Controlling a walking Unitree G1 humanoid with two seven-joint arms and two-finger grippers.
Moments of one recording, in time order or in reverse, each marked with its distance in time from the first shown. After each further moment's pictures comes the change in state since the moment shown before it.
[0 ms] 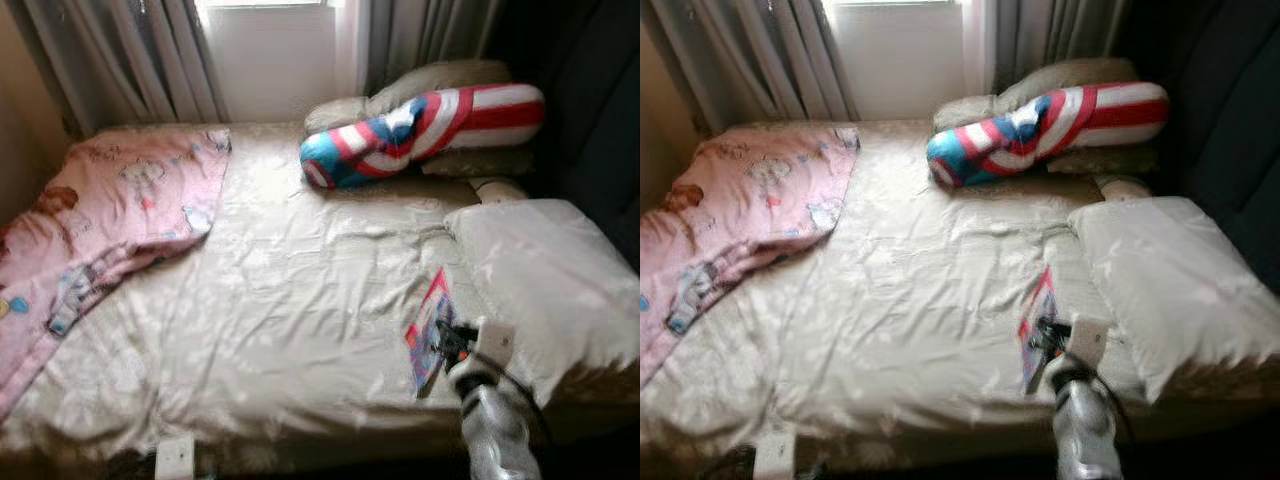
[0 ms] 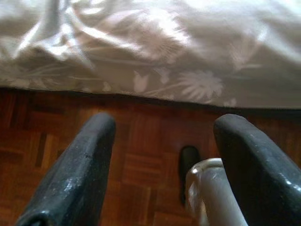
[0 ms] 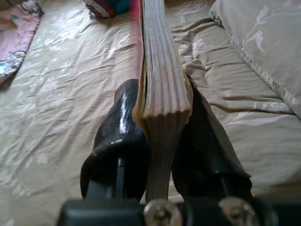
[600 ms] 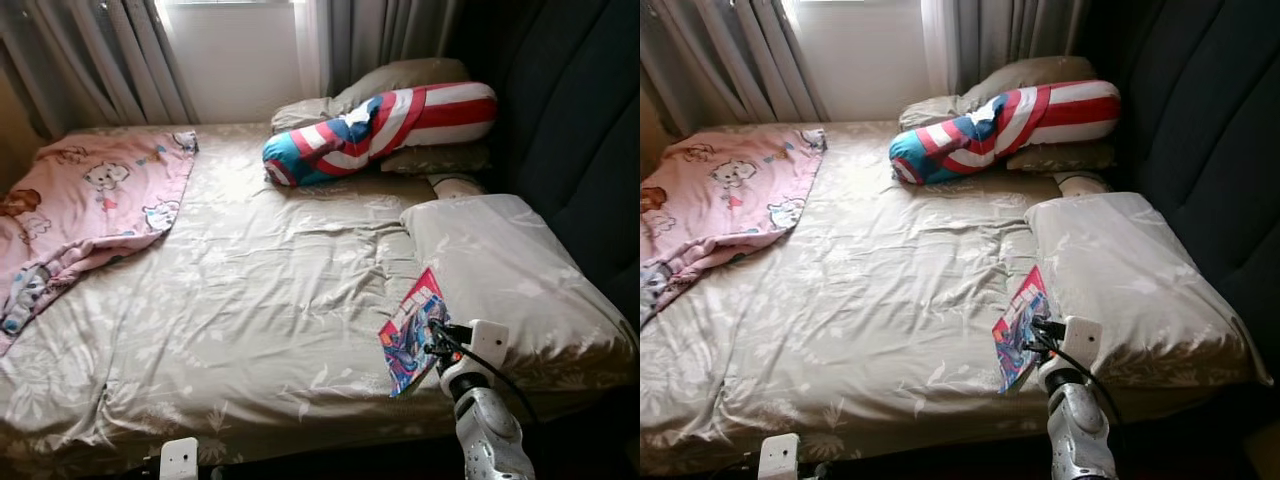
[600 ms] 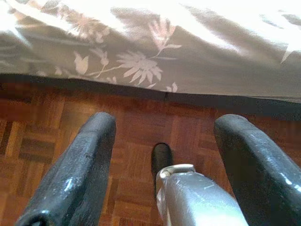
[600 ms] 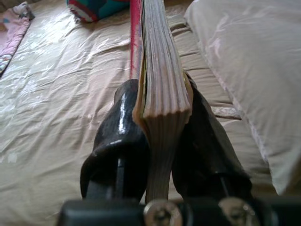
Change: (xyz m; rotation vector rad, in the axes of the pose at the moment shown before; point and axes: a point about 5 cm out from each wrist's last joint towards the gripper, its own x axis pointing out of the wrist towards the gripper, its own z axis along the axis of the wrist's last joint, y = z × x) left arm 0.000 -0.010 0.001 -0.029 -0.003 -0.036; right arm -0.001 -0.008 0.002 -0.009 -0.002 -0.020
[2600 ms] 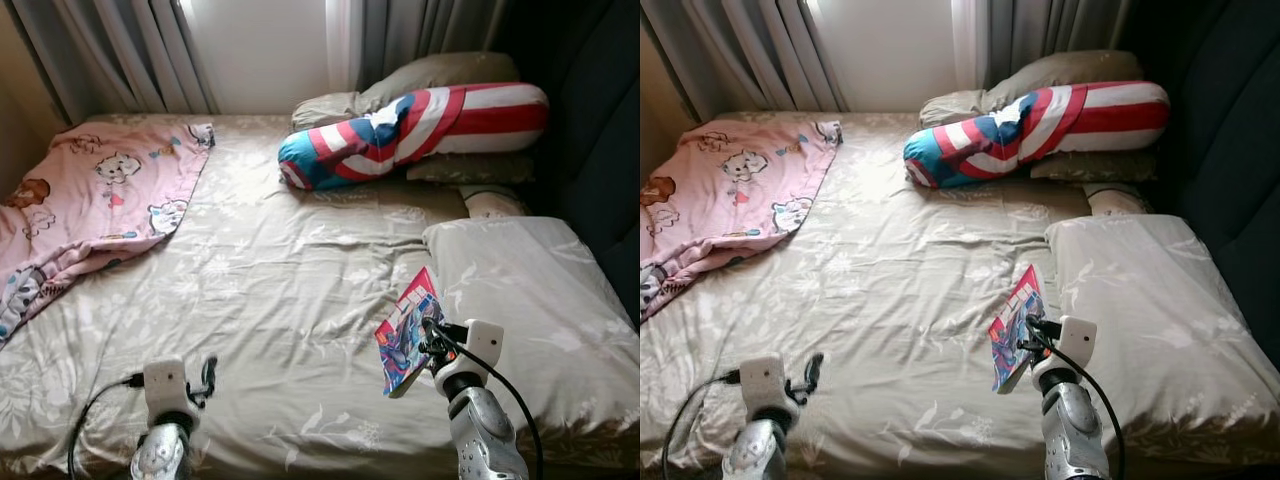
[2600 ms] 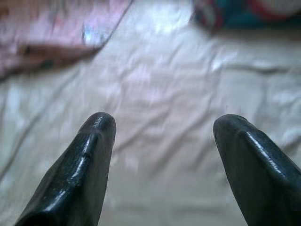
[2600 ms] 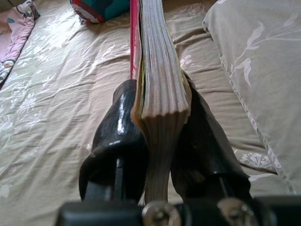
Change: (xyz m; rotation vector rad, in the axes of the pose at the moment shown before) left arm -0.005 -0.004 0.130 -0.017 -0.676 -0.076; right arm 0.000 0.010 -0.002 0.047 -0.003 0.034
